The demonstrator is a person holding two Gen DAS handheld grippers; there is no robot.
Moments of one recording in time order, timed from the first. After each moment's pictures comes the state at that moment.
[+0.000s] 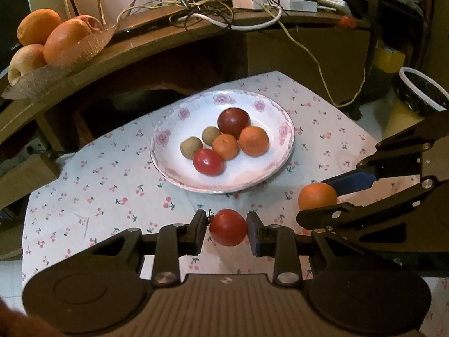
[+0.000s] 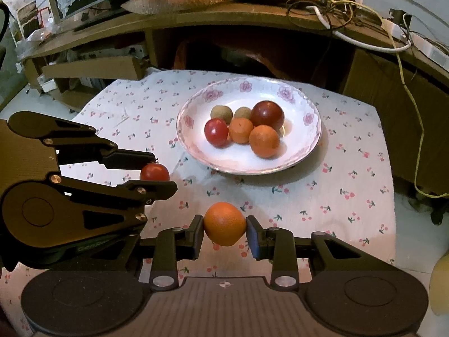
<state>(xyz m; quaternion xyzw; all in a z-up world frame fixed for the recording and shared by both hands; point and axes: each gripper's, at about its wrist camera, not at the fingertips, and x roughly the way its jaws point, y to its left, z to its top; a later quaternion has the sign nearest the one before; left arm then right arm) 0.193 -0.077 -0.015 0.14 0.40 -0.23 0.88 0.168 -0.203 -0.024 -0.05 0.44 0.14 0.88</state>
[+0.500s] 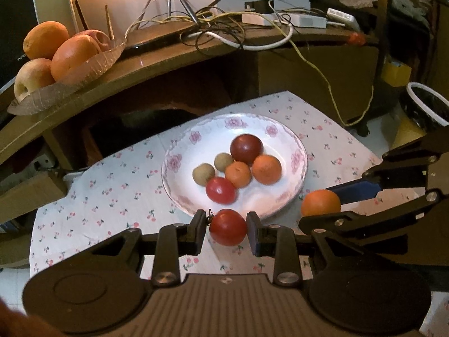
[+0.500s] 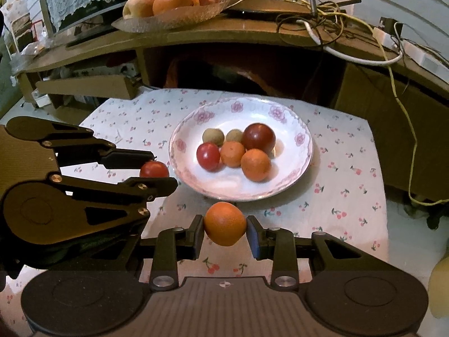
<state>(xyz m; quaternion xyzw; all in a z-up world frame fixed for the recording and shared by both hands) 0.212 -0.079 -0.002 0.13 0.37 -0.22 0.89 0.180 -0.204 -0.013 -0.04 0.42 0.13 0.90</state>
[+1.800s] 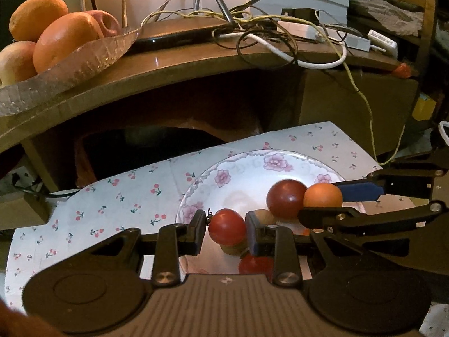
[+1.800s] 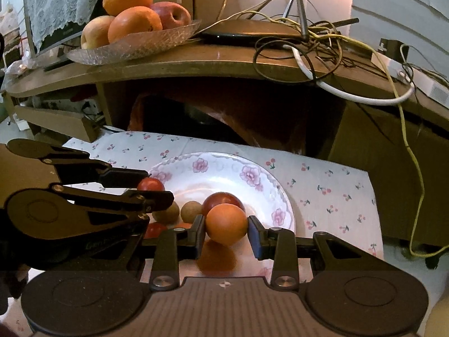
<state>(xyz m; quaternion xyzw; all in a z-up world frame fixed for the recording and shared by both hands) 0.308 -0.086 -0.027 0.08 0.37 -0.20 0.91 0.271 -0.214 -0.027 -0.05 0.37 0.11 0.92</state>
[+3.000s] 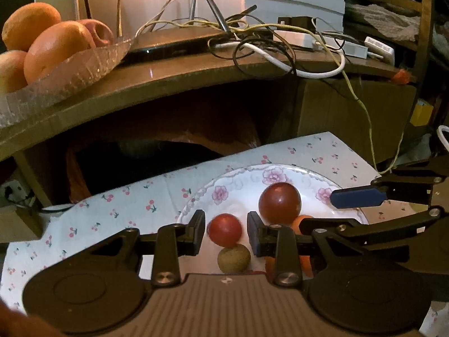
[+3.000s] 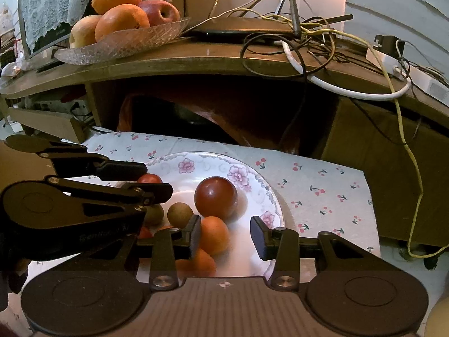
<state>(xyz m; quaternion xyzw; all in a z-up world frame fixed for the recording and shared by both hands) 0.317 -0.089 -0.027 0.08 0.34 -0.21 0.91 0.276 -0.224 -0.032 -0.05 0.36 0.10 0.92</state>
